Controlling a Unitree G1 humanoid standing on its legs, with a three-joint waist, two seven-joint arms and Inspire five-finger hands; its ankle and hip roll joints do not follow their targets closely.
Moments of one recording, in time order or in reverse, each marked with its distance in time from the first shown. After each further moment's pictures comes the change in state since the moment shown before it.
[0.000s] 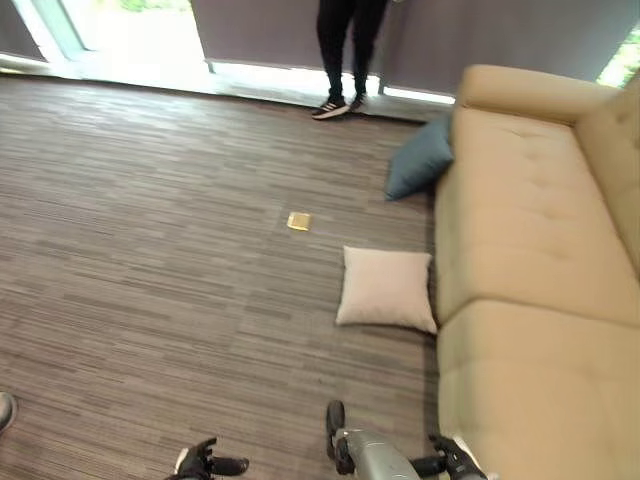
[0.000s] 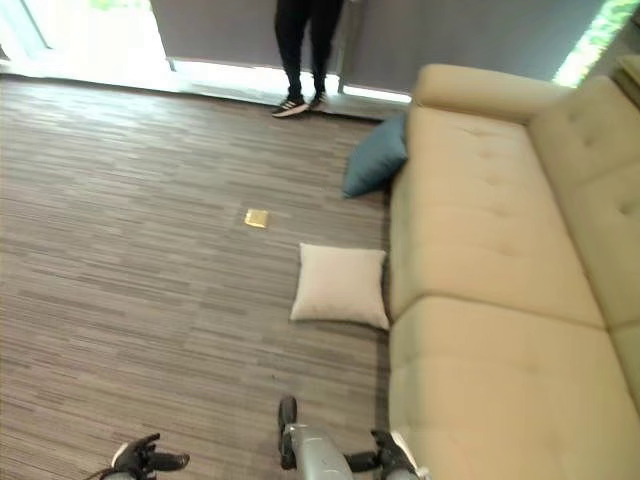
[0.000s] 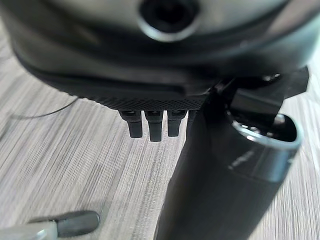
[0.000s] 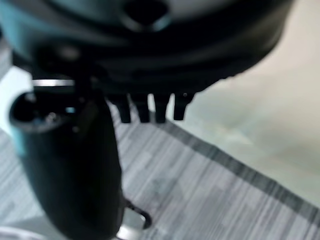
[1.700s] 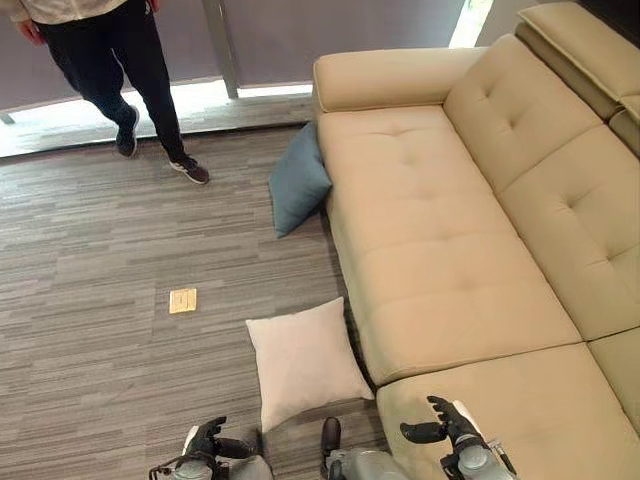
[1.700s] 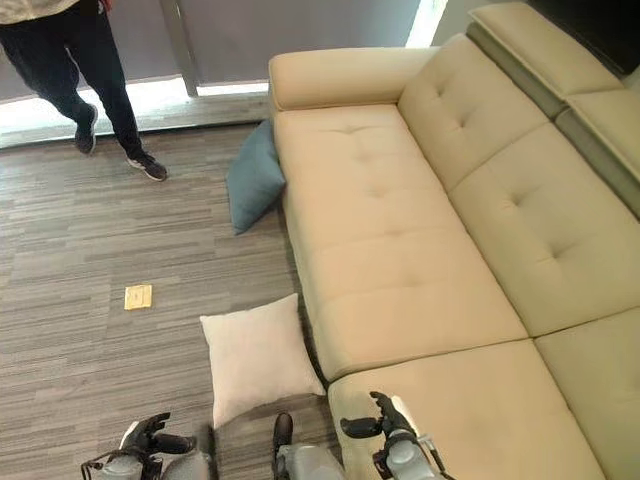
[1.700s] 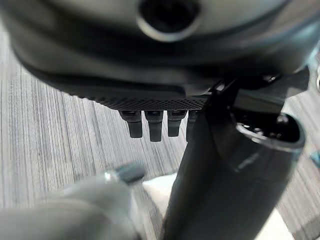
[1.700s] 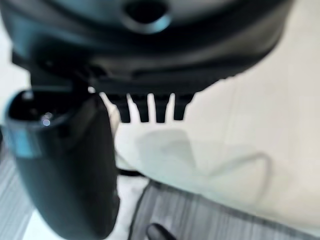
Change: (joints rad) left arm -0.059 0.021 -0.064 -0.058 0.051 -0.002 -0.003; right arm -0.084 -0.080 0.043 -0.171 -0.042 -0.020 -0.005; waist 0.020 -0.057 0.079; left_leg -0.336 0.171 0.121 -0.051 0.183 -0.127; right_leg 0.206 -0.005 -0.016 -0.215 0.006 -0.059
